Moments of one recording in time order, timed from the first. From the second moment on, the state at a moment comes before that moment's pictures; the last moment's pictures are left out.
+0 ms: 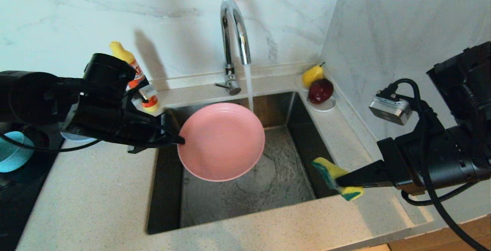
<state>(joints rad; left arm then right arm) -0.20 1.75 -1.34 0.37 -0.34 -0.36 0.54 1.47 -1.25 0.52 0.51 0.51</state>
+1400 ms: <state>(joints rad) -0.35 2.04 -1.57 0.22 -0.27 -0.51 0.52 1.38 -1.25 0.52 0.51 0.51</state>
